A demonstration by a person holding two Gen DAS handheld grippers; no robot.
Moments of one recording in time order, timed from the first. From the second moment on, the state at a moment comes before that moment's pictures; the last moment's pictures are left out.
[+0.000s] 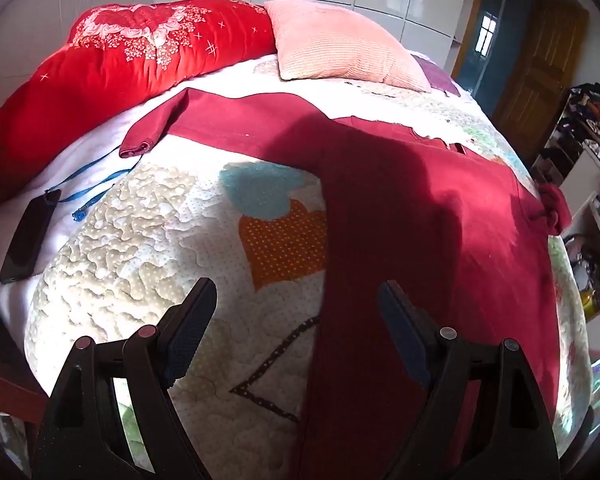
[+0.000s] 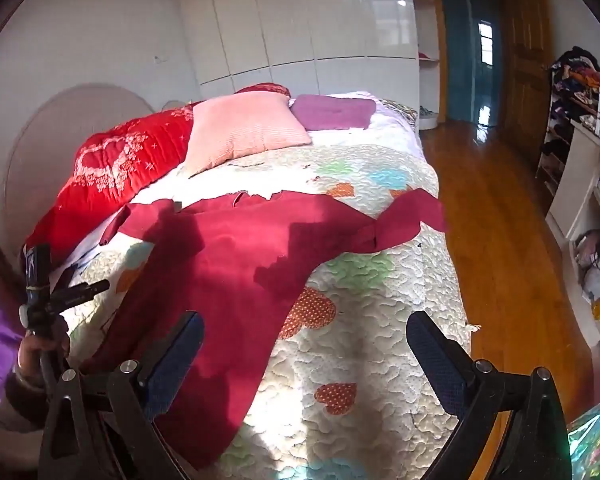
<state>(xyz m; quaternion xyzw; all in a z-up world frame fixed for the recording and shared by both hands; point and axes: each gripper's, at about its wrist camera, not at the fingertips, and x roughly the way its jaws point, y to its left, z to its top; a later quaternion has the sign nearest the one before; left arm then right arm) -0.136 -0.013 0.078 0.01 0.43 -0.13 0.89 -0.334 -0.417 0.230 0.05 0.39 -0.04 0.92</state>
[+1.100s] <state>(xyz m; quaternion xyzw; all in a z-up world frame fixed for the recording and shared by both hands) -0.154 -0.018 0.051 0.01 0.47 -0.12 0.88 -0.318 -0.395 0.080 0.04 0.50 -0.01 0.87</state>
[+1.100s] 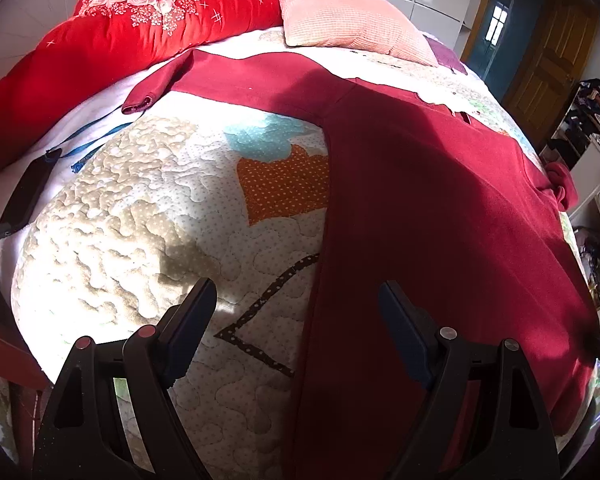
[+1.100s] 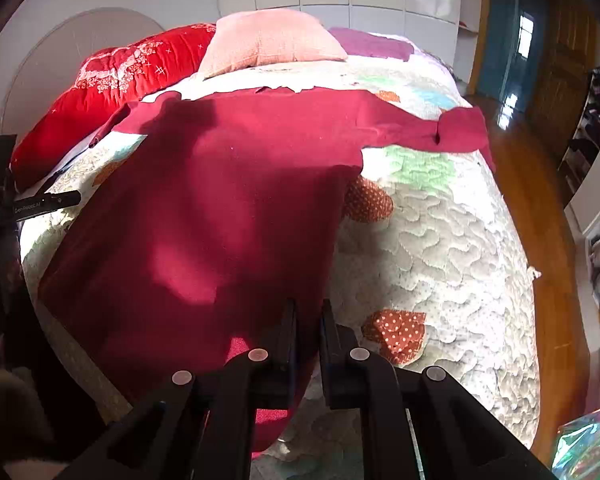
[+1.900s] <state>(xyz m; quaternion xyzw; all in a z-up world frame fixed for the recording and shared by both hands) -0.152 -0.071 0.023 0.06 0.46 -0.14 0.87 -0.240 -0.363 0.042 0.08 0.49 -0.02 0.87</state>
